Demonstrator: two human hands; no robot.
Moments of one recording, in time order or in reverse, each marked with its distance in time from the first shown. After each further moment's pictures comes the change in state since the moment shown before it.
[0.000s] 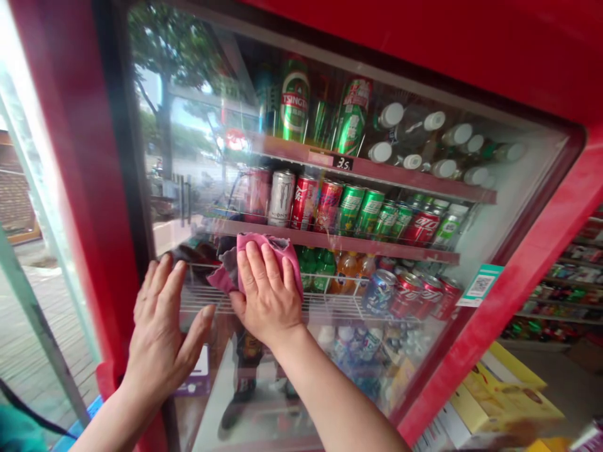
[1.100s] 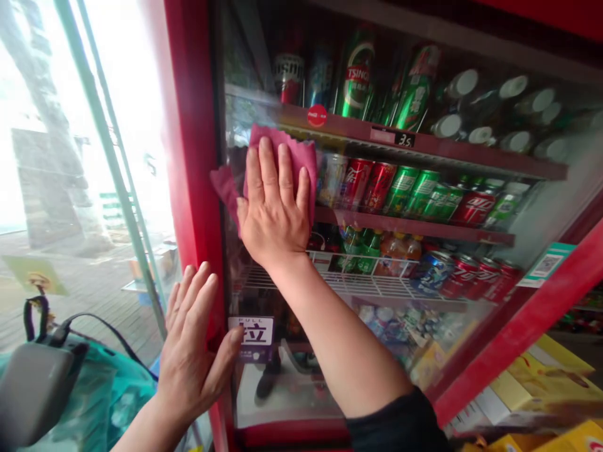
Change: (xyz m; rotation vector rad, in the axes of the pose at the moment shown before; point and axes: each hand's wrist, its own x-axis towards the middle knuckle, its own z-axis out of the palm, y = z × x) left_hand -0.045 -0.057 -0.078 -0.126 -0.008 0.149; right_hand 0.147 -0.097 0.024 0.099 0.170 0.162
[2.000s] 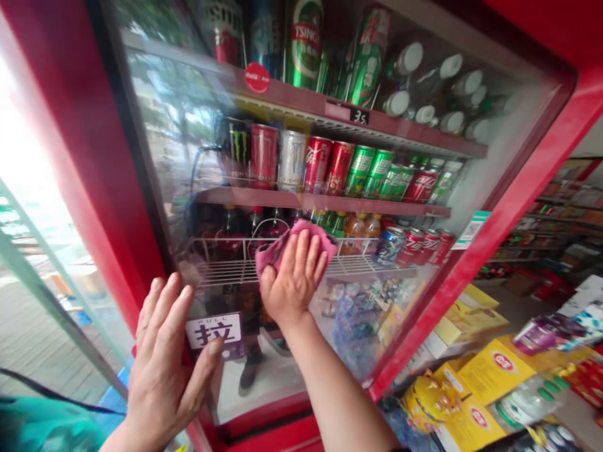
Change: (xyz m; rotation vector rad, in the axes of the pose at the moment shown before) left_hand -0.018 0.010 0.030 -0.110 -0.079 -0.039; right_hand -0.181 0.051 -0.021 -0.243 -0.006 0.282
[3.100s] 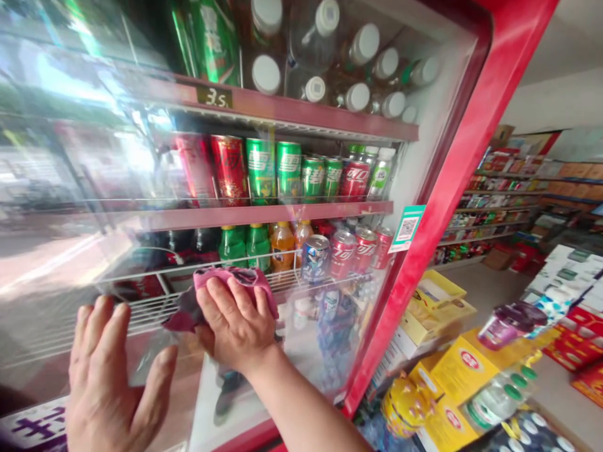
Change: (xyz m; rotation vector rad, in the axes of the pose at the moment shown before) left_hand 0.055 0.105 0.154 0.113 -0.011 -0.019; right_hand -0.017 0.167 -0.011 0.056 0.012 -0.248
